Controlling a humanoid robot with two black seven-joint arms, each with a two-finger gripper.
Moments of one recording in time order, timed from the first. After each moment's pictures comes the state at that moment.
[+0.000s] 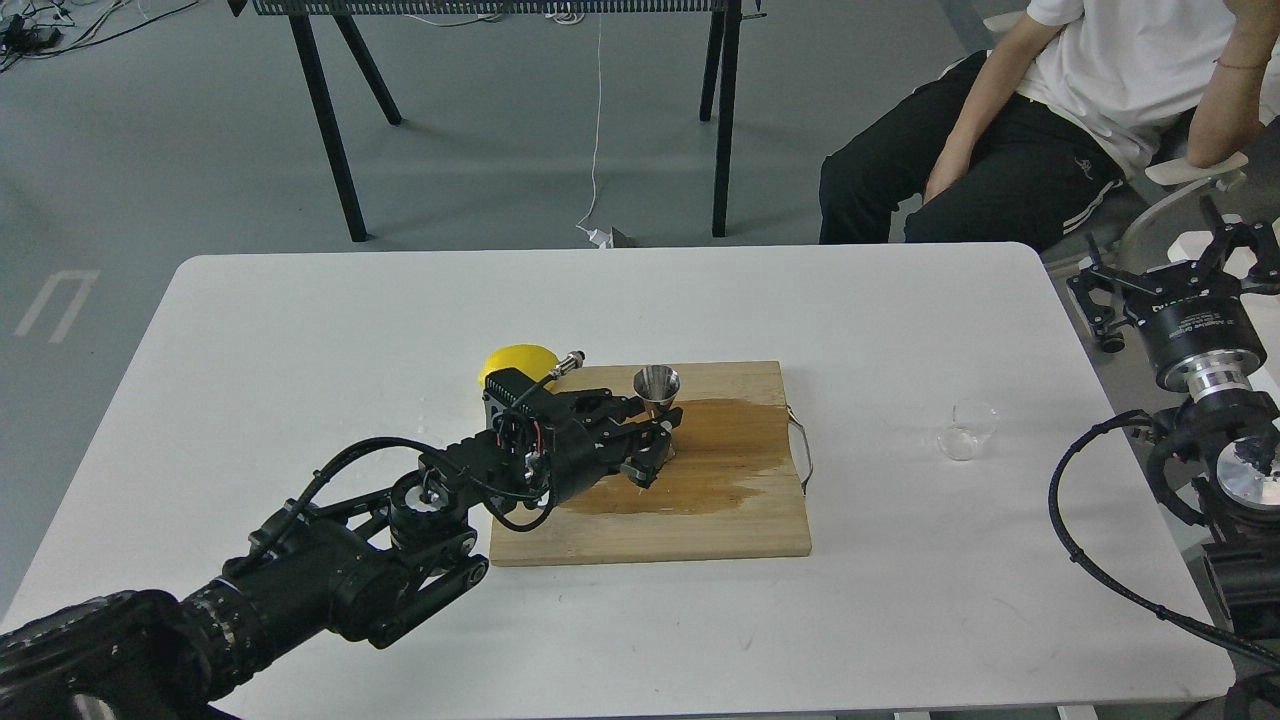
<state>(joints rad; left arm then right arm) -0.61 0.03 -0.46 -0.78 2.18 0.18 -0.24 0.43 -0.34 1.44 0.70 0.05 0.49 0.03</state>
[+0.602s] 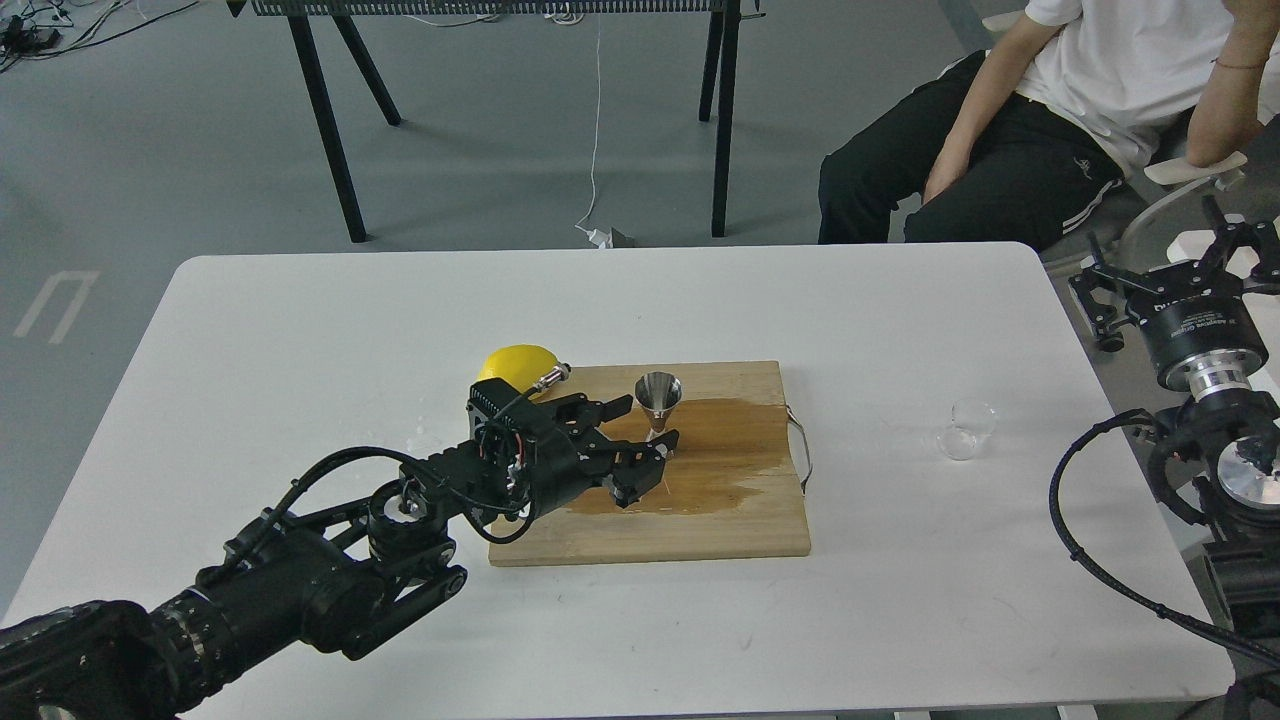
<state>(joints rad) -0.58 0.11 -0.45 -0.84 2.18 0.19 -0.26 0.43 -0.34 1.44 0.70 0.05 0.49 0.03</state>
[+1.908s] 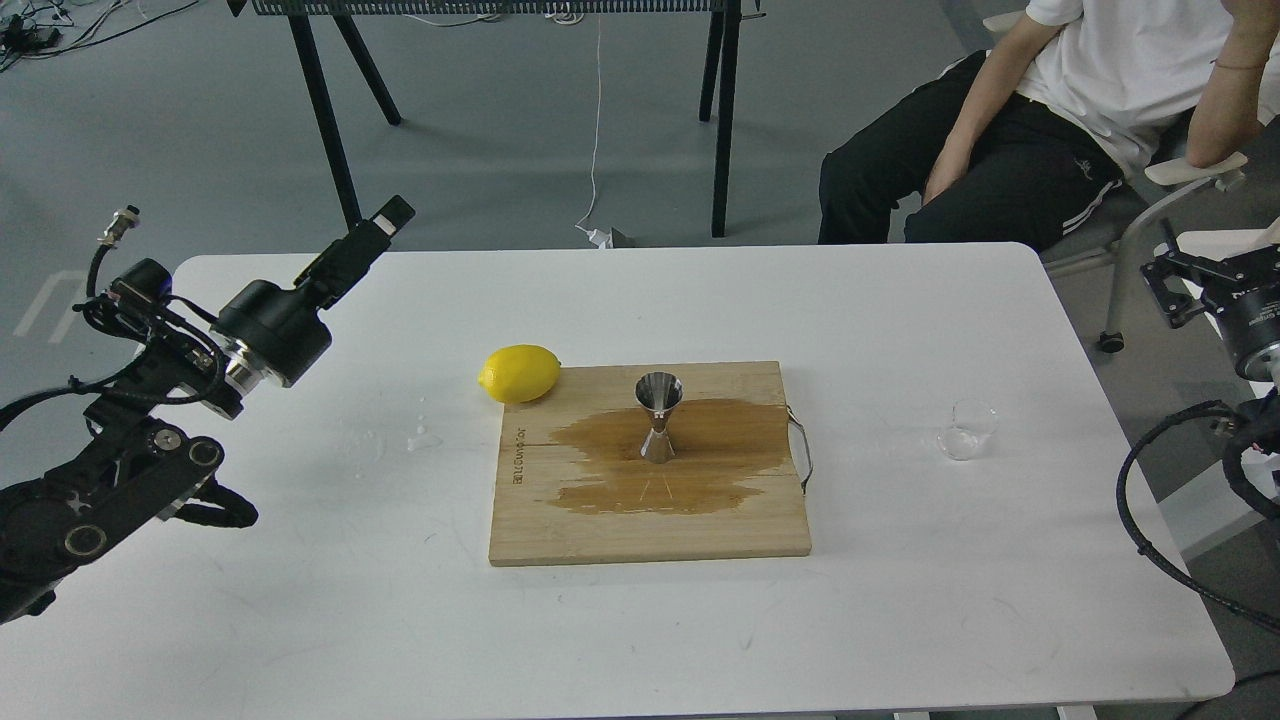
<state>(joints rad) -0.51 0.58 -0.75 -1.13 1.10 0.16 -0.49 0.43 -0.45 1.44 0.68 0.05 0.49 0.03</state>
